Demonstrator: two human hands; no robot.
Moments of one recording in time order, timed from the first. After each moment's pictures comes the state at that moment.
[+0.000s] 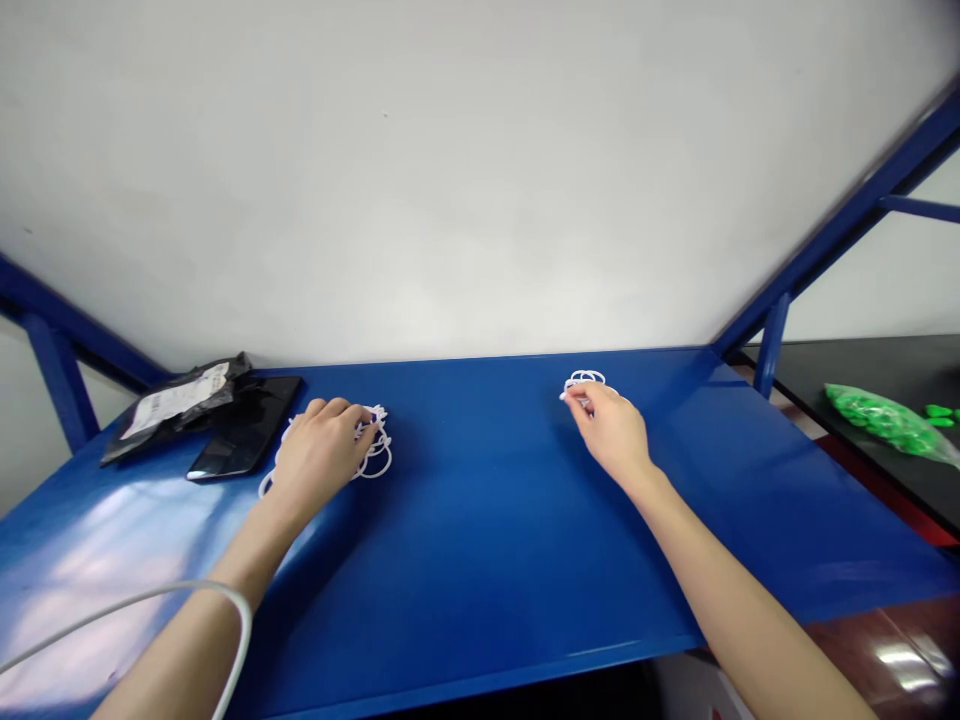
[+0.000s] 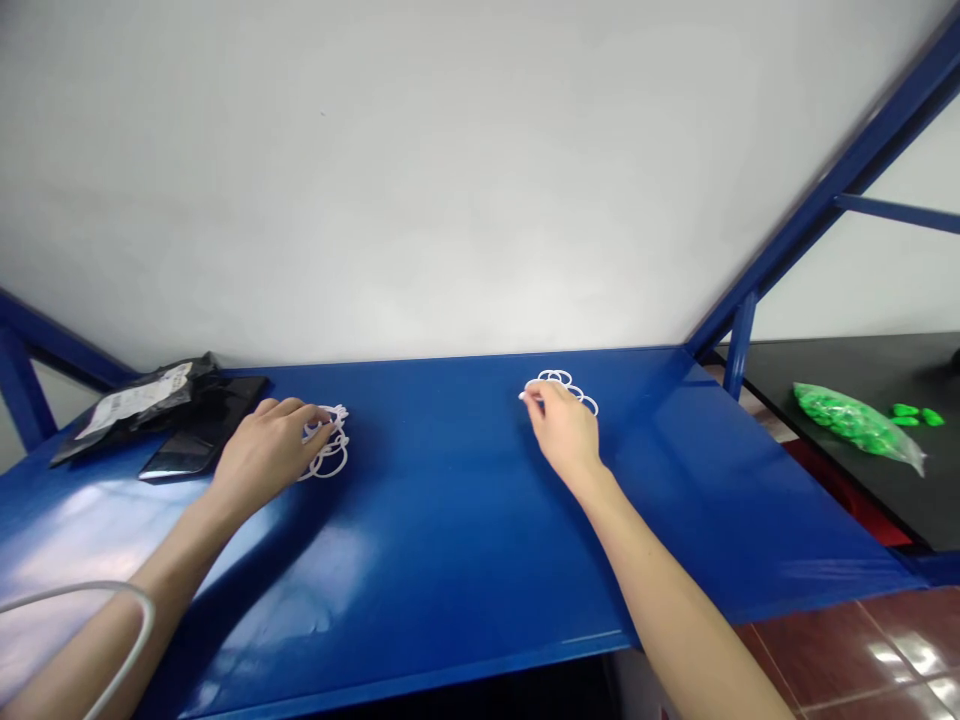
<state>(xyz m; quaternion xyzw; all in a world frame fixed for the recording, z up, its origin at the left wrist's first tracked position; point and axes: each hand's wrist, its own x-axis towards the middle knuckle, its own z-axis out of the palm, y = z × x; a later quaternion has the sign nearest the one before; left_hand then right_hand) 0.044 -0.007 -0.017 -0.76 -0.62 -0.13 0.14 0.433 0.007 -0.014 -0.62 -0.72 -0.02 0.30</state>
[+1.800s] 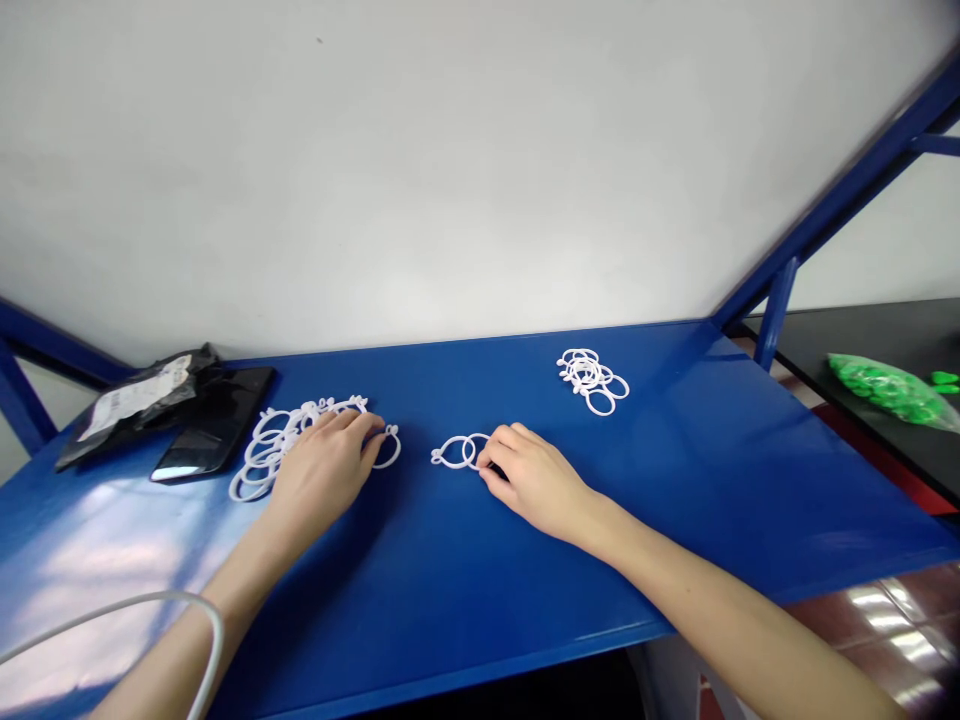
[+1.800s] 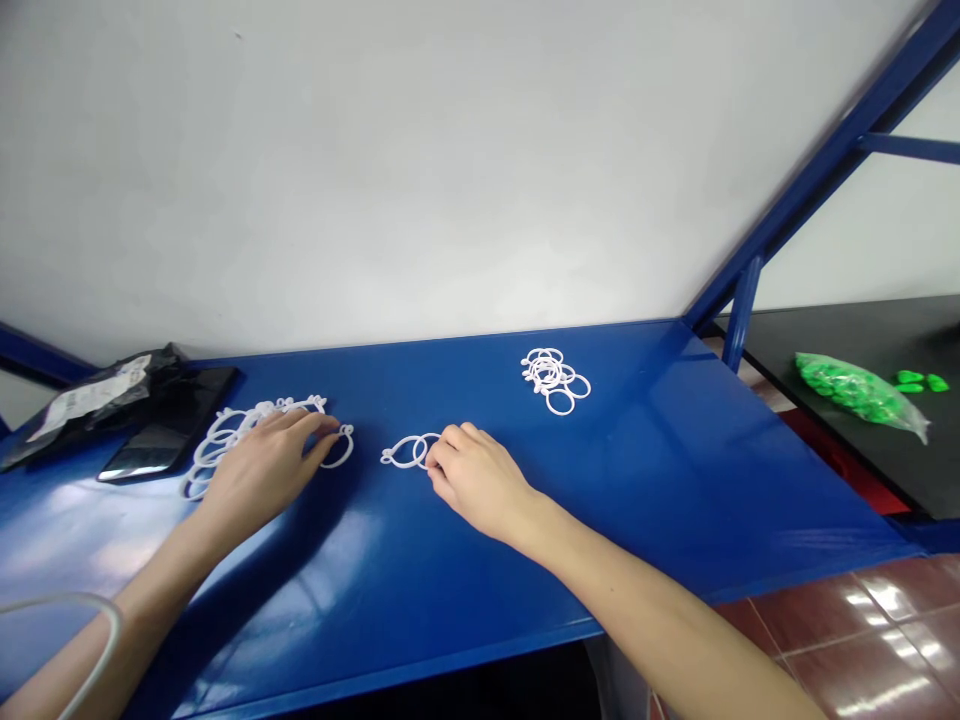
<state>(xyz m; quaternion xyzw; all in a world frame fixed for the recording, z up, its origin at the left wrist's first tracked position) 0.082 -0.030 -0.017 -0.79 -0.61 -0.12 0.06 0.365 -0.046 -0.017 -0.41 -0.88 0.13 0.19</state>
